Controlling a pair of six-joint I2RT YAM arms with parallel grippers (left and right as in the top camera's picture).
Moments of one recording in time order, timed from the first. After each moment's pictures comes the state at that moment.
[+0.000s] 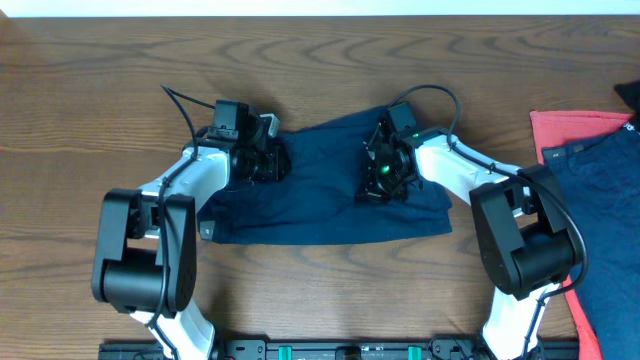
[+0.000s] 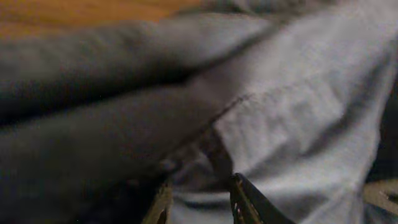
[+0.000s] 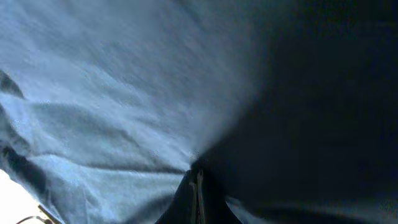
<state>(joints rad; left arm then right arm) -0.14 1.86 1.02 -0.35 0.40 -0.15 0.40 2.01 1.20 -0.65 -0.52 0.48</state>
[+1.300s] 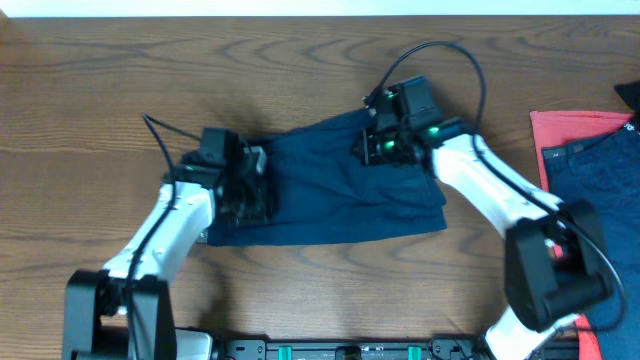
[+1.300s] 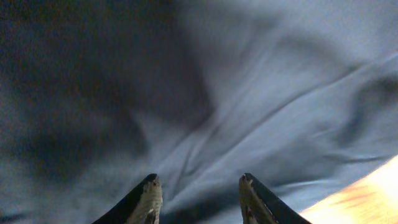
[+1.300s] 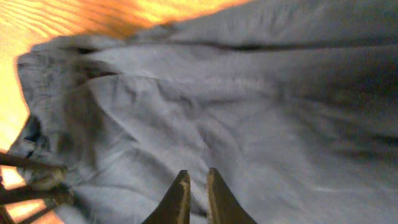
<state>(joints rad) -0.15 1.54 0.82 -0.67 0.35 -0.15 0.41 1.86 1.22 -0.40 -0.43 0.36</state>
